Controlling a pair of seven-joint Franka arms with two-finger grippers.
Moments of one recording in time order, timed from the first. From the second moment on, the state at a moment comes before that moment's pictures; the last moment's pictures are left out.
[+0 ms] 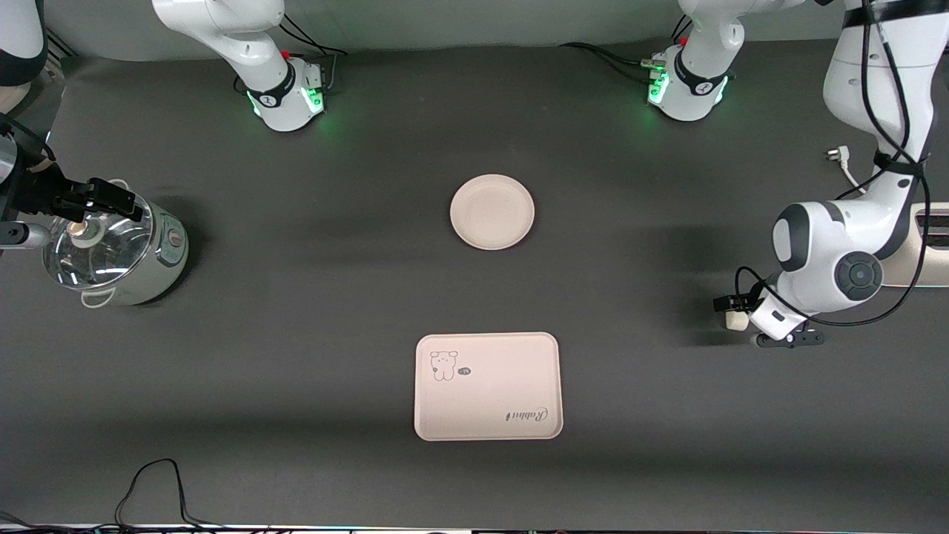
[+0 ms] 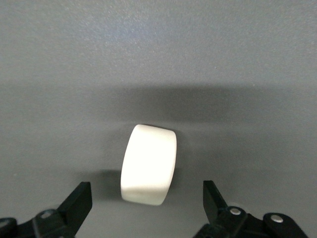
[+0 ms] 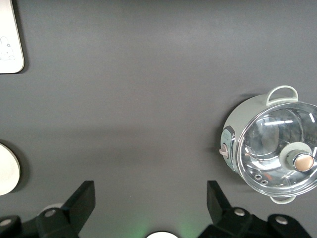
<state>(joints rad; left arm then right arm) 0.08 0.52 -0.04 -1.99 0.02 2.38 -0.02 0.00 -0.01 -0.05 -1.65 0.01 1.54 -0.01</state>
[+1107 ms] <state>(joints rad) 0.09 0.52 -0.03 -1.93 0.02 2.33 -0.02 0.00 -0.01 -0.05 -1.65 0.01 1.54 -0.01</state>
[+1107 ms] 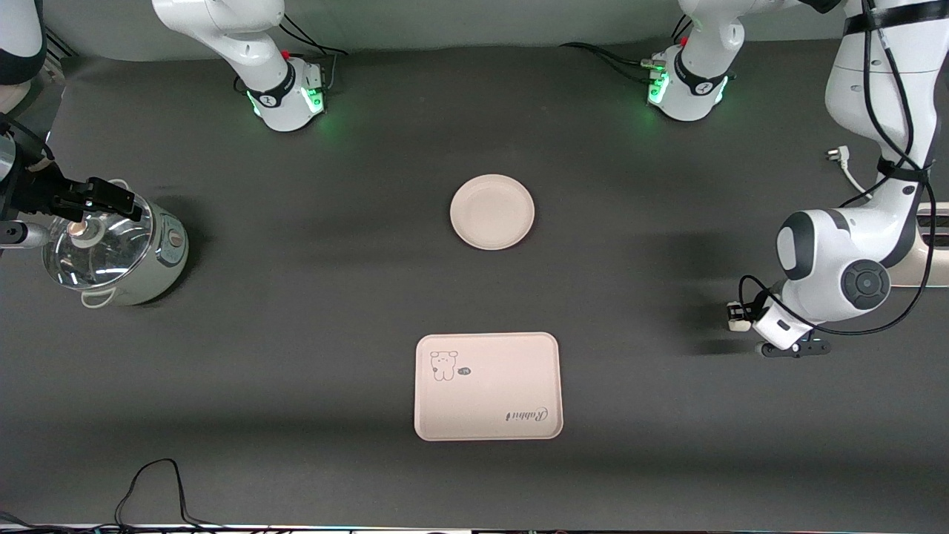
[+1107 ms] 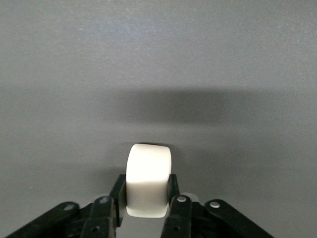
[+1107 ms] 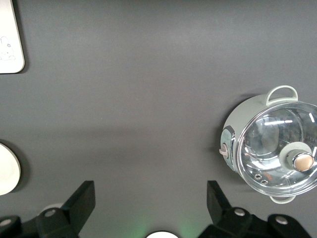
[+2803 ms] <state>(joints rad) 0.03 -0.18 -0.29 -1.88 -0.06 1.56 -0.38 0.00 -0.01 -0.05 -1.64 0.01 1.53 -0.01</state>
